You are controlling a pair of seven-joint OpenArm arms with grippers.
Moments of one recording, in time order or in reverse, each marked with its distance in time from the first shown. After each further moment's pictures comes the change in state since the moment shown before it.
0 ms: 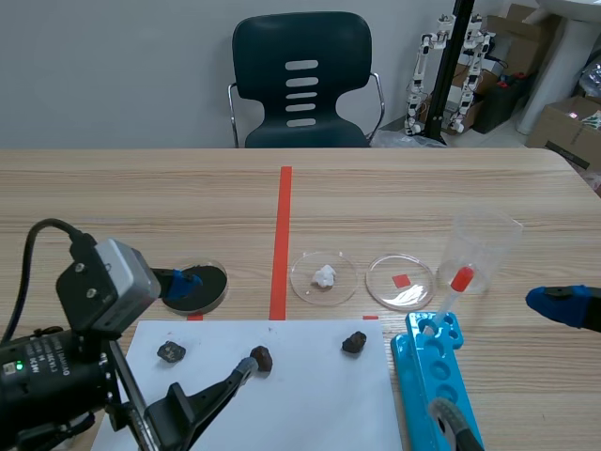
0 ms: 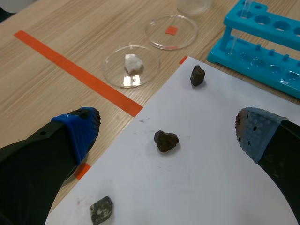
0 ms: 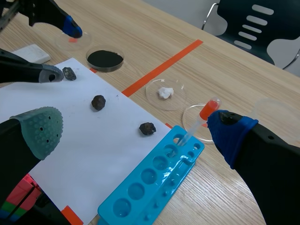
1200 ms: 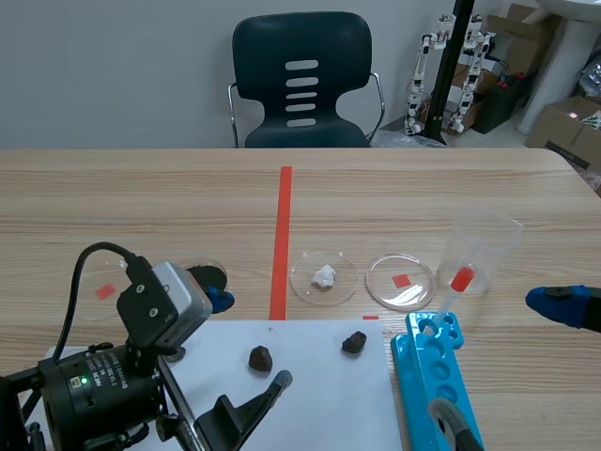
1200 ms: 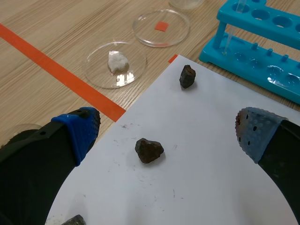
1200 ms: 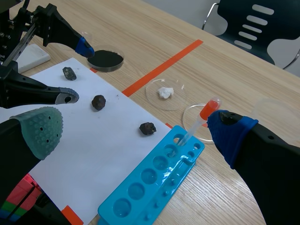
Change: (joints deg) left arm -4.2 7.8 4.3 -7.2 4.8 0.0 0.1; right arm 0.0 0.0 0.0 0.0 0.0 0.0 0.0
